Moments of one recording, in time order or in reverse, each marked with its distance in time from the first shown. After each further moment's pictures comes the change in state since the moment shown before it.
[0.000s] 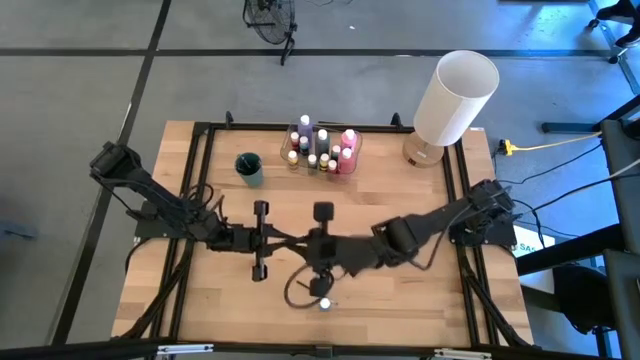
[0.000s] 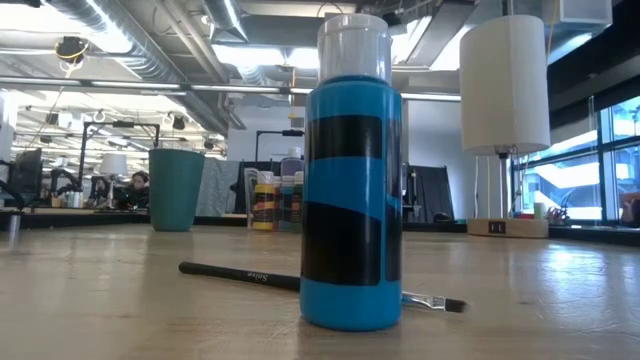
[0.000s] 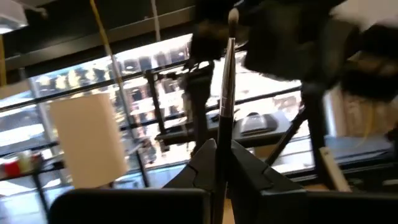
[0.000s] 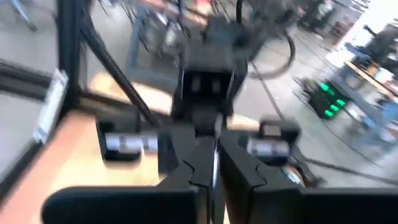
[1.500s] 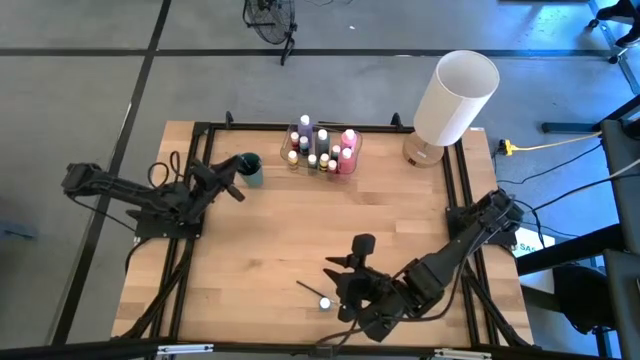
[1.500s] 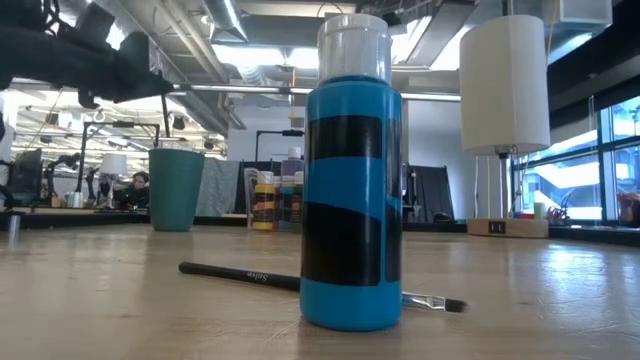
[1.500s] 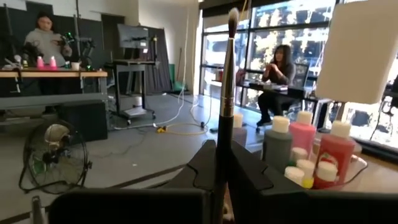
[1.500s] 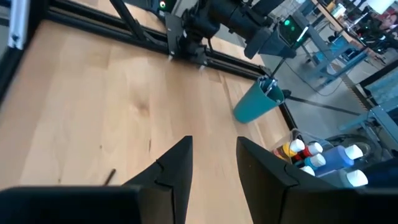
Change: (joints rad) left arm 0.393 -0.821 -0.550 -0.395 -0.541 -0.299; right arm 0.148 0.004 -0.101 -0.358 0.268 0.423
